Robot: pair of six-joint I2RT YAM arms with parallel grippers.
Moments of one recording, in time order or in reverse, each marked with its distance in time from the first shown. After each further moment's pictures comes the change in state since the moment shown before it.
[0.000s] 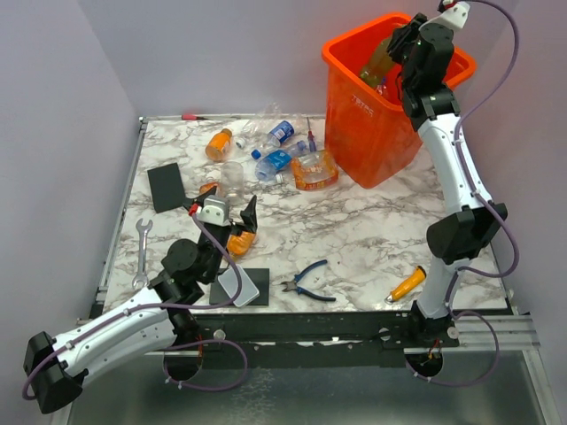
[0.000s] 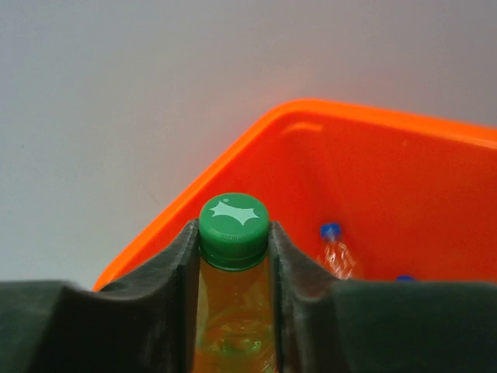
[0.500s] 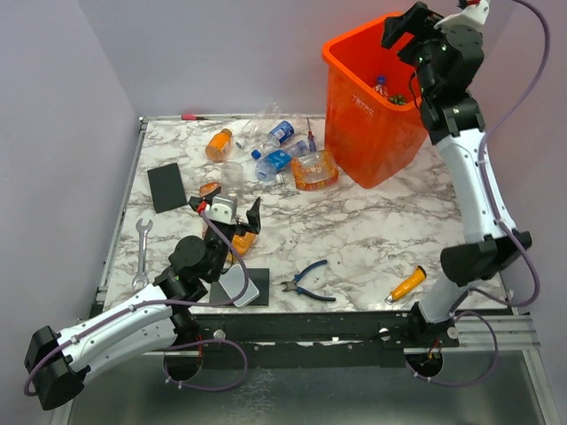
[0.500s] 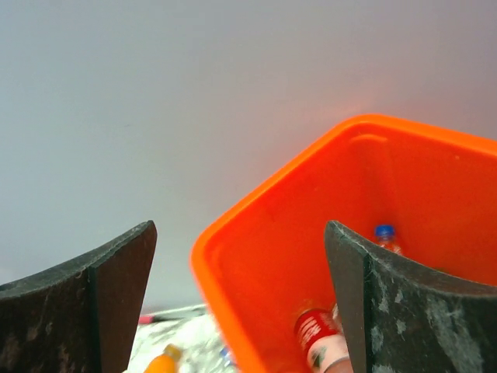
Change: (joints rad) left arm 0.000 0.047 0.000 -0.001 0.006 0.001; right arm 0.011 -0.141 -0.071 -0.052 -0.163 0.038
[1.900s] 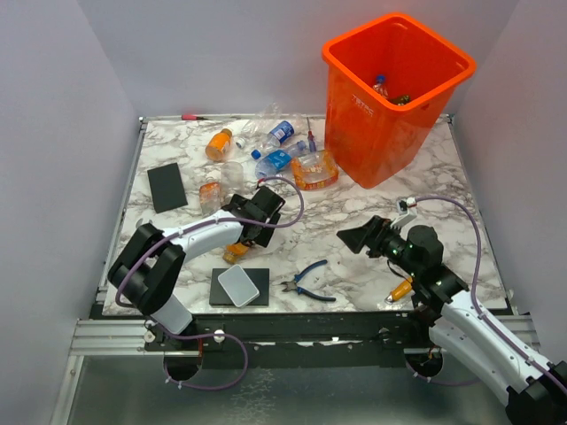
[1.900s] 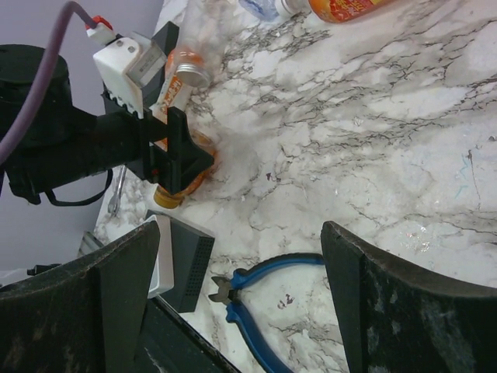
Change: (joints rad) left arm 0.214 0.882 0.484 -0.926 0.151 -0.337; right arm 0.261 -1.169 -1.820 0.241 -0.396 0.363
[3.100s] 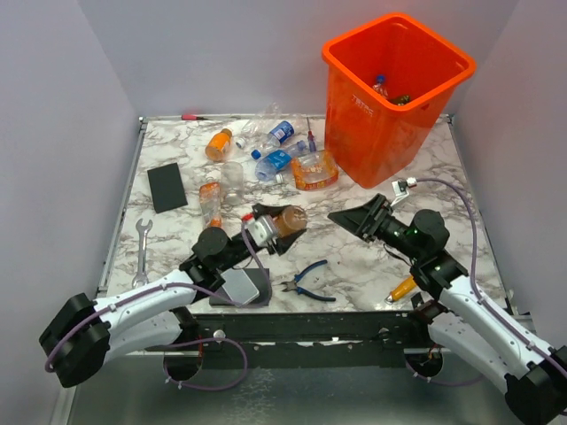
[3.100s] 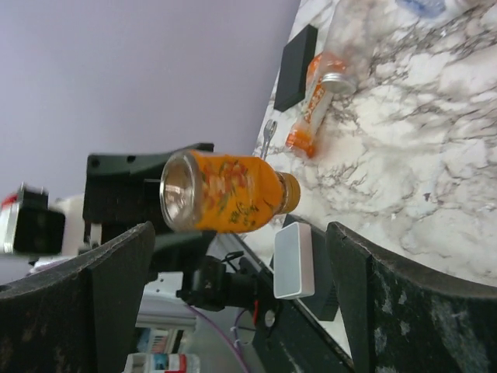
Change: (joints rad) left arm -0.108 -0.587 -0.499 1.195 0.665 0.245; right arm 0.000 0.103 0.148 0.151 -0.180 0.283
